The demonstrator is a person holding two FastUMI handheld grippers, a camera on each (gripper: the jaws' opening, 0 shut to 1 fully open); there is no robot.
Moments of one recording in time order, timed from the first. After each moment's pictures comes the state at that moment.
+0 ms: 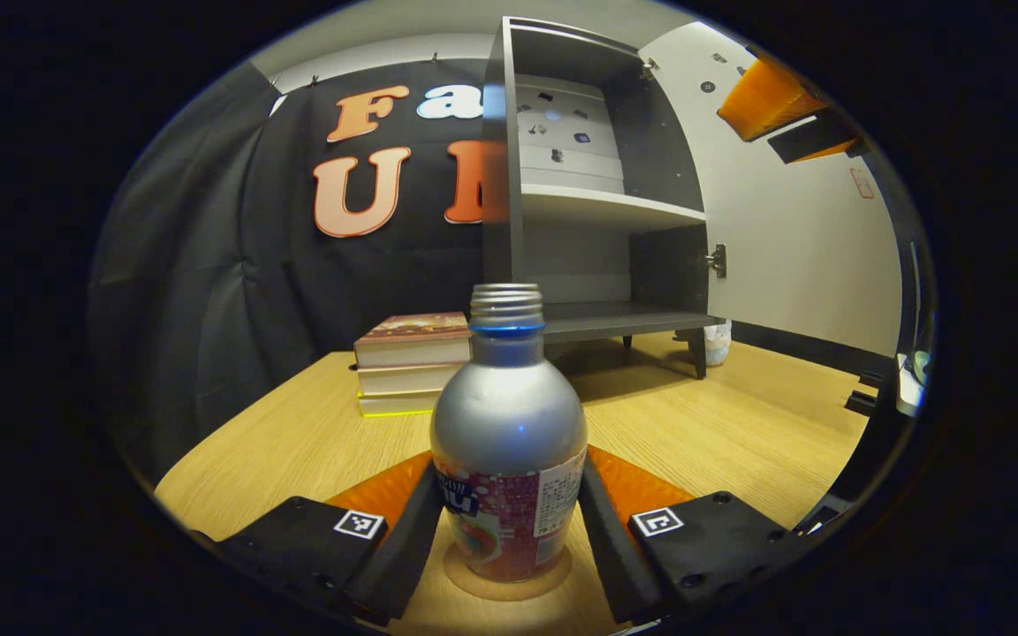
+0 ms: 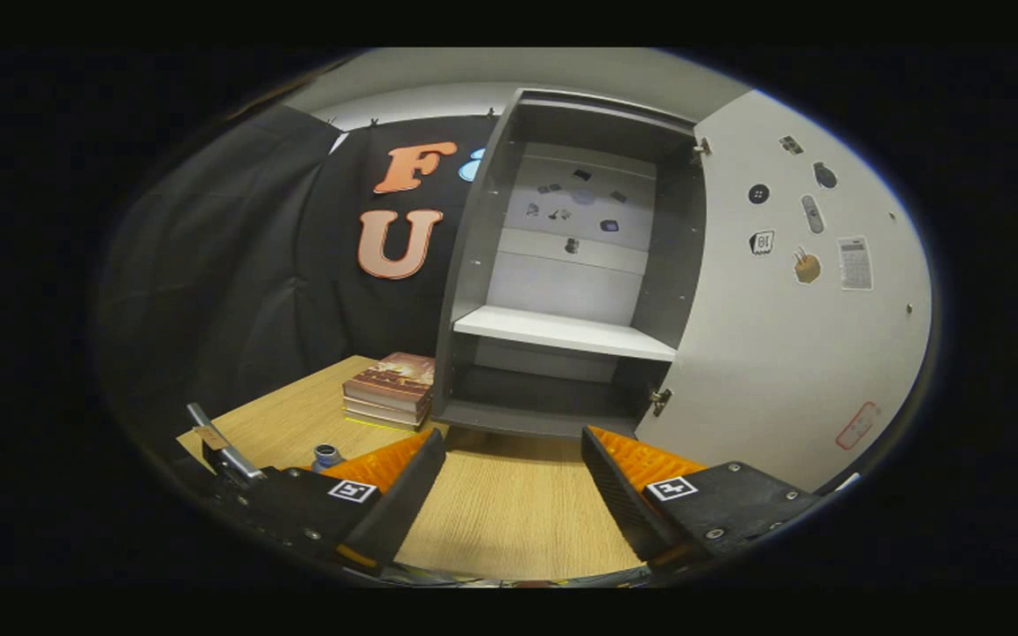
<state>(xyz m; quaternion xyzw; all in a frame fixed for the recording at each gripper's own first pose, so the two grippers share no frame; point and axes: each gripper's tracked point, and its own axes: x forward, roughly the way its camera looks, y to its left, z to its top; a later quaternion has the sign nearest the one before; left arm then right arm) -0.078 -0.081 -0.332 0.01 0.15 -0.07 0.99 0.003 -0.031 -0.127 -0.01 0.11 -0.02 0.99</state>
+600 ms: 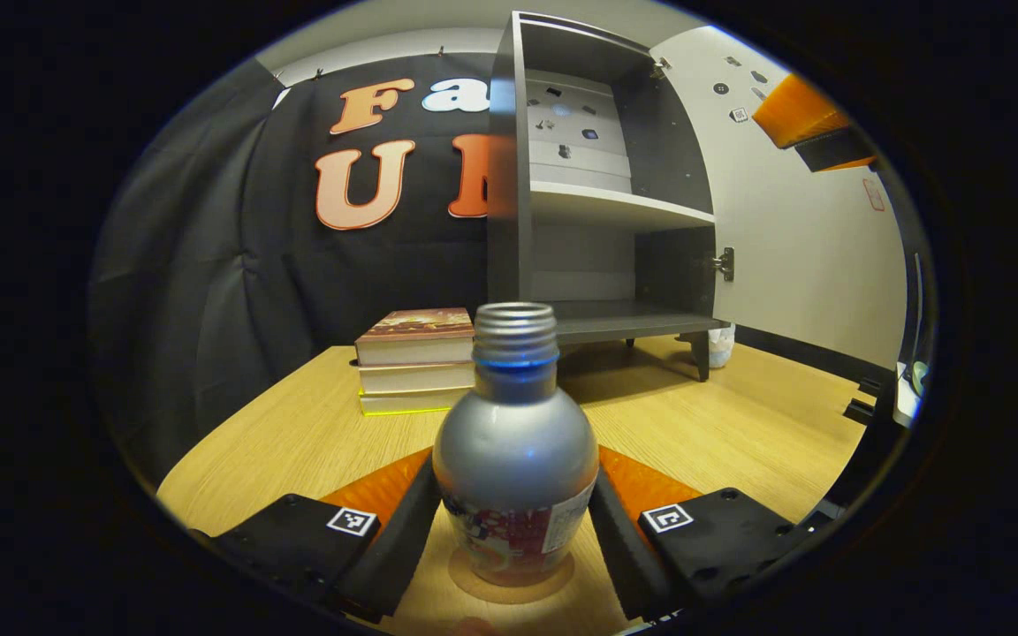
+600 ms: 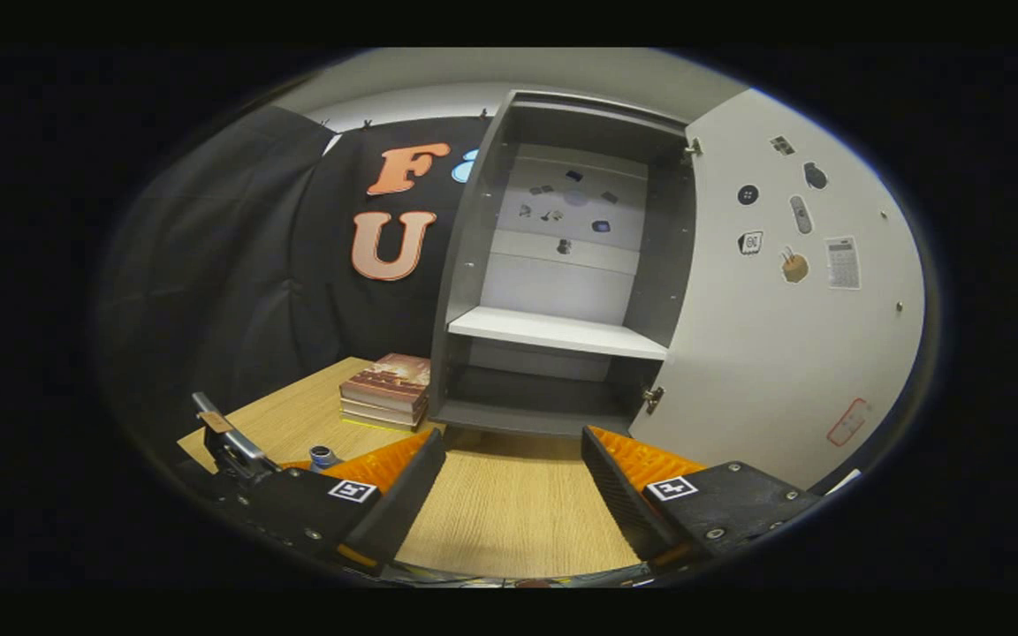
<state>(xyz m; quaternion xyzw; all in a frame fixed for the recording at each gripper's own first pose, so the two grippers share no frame) -0.065 -0.080 -0.306 0.01 0.13 -0.07 0.99 -0.006 -0.038 -0.118 -0.01 0.10 -0.04 0.99</state>
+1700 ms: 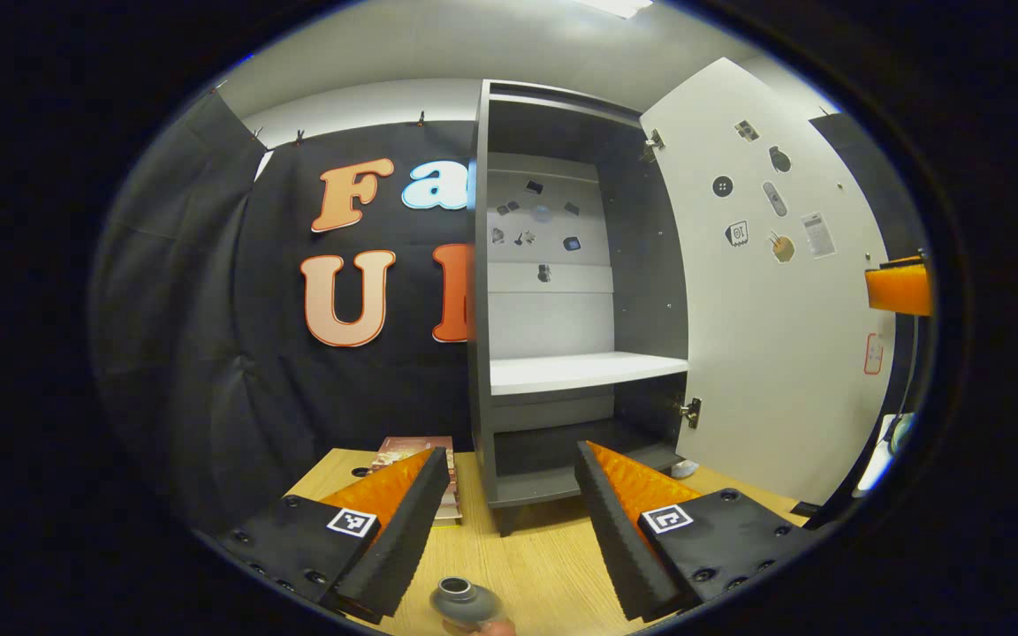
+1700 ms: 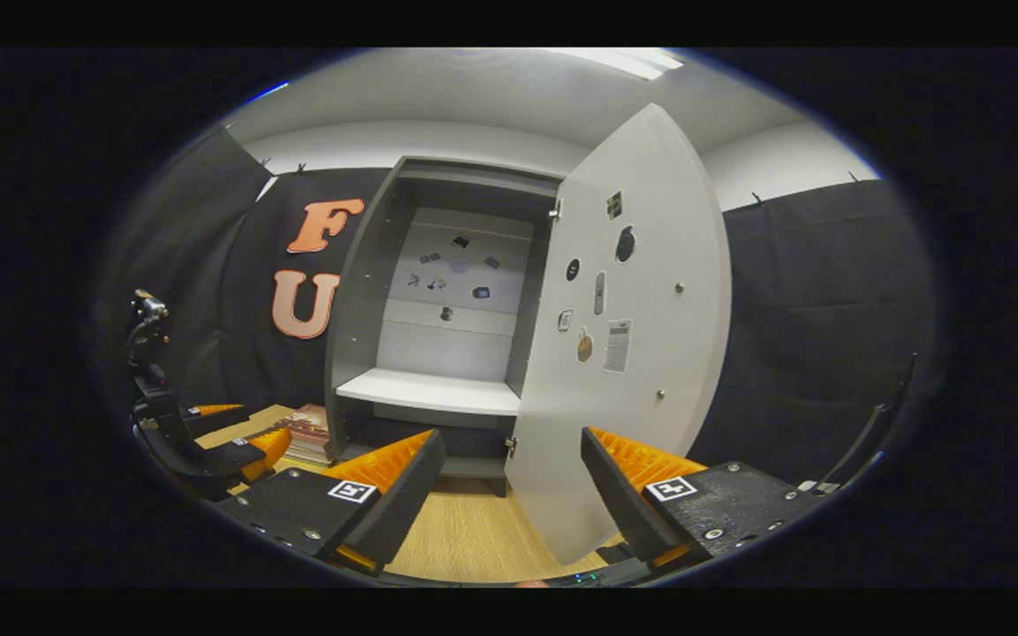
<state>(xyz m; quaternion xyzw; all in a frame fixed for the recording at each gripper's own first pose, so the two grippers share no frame) -0.049 -0.139 -0.076 0.02 0.02 -0.06 1.00 -0.106 -0.194 -0.016 -0.01 0.00 -0.14 0.99</state>
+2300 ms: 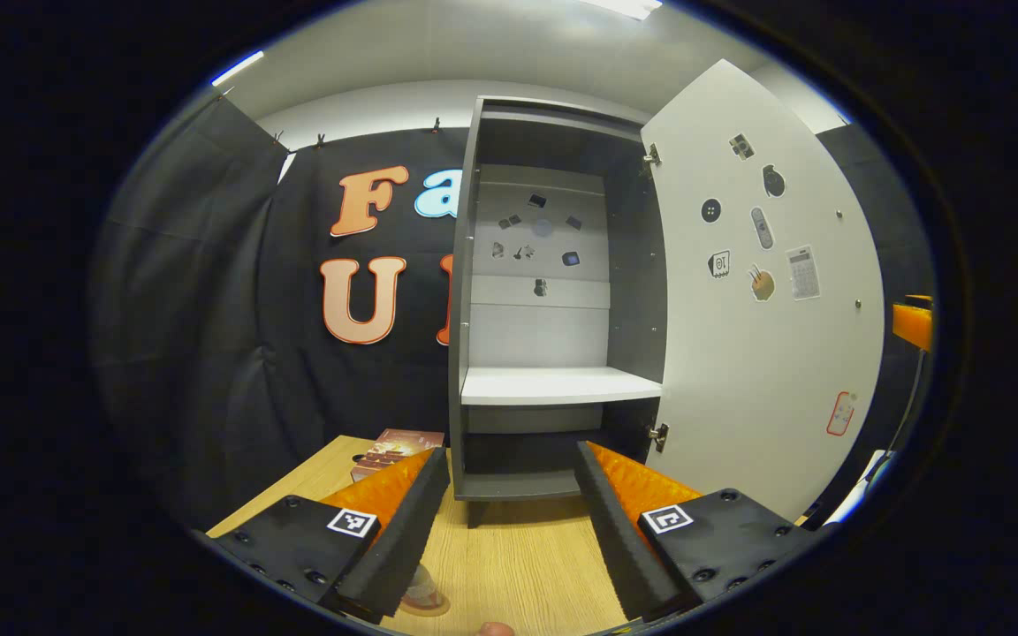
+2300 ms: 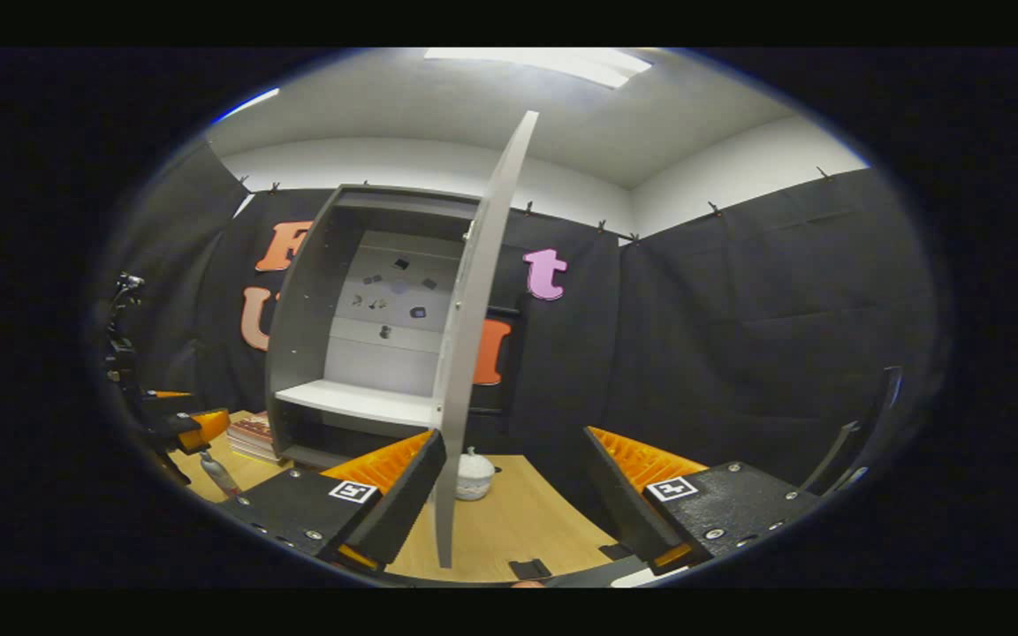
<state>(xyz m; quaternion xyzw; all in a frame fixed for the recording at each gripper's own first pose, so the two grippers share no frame) -0.088 -0.195 -0.044 0.00 0.03 -0.02 1.00 -0.169 -0.348 0.004 -0.03 -0.05 -0.20 0.98</state>
